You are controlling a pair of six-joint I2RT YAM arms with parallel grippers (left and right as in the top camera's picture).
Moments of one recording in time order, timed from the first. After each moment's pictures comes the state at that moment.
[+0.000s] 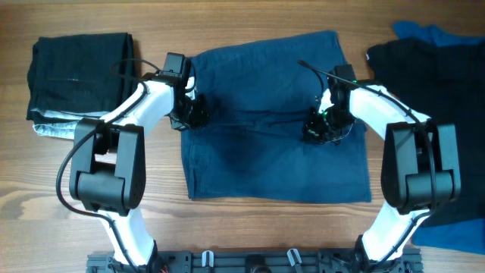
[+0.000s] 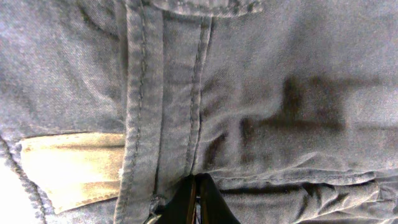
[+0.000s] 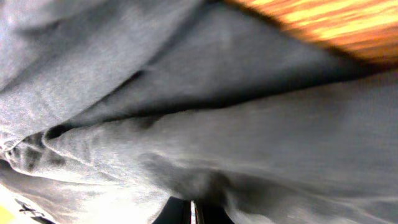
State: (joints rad) left arm -0.20 2.00 1.28 -0.71 0.28 -0.43; right arm 0.11 1.96 1.17 -0.82 -0.42 0.43
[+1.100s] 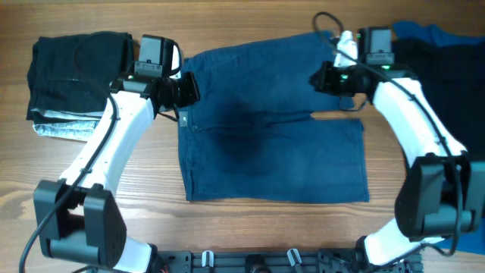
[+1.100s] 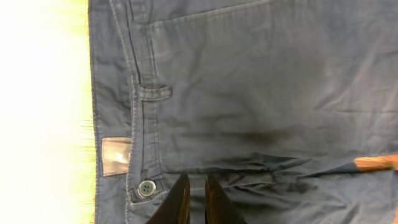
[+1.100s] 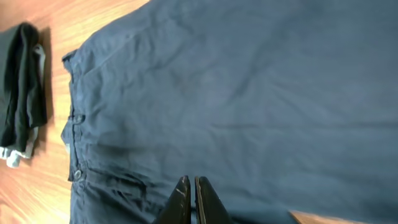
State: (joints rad) left arm -0.19 1.68 1.28 -0.70 0.18 -0.43; right arm 0.08 1.79 1.30 -0.54 -0.47 0.24
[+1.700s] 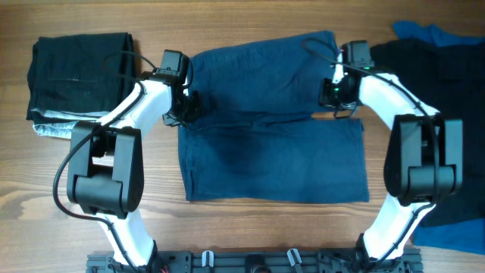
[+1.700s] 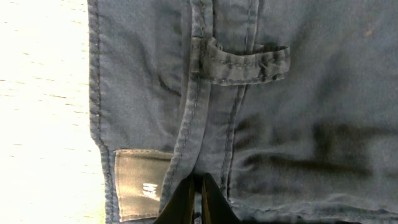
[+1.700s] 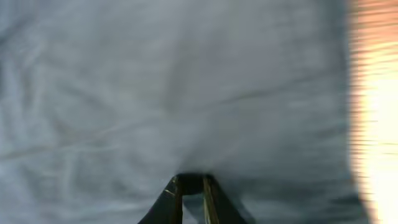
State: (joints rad) left arm -0.19 1.98 1.28 -0.69 0.10 -0.42; right arm 0.03 2.02 1.30 -0.57 -0.12 0.24
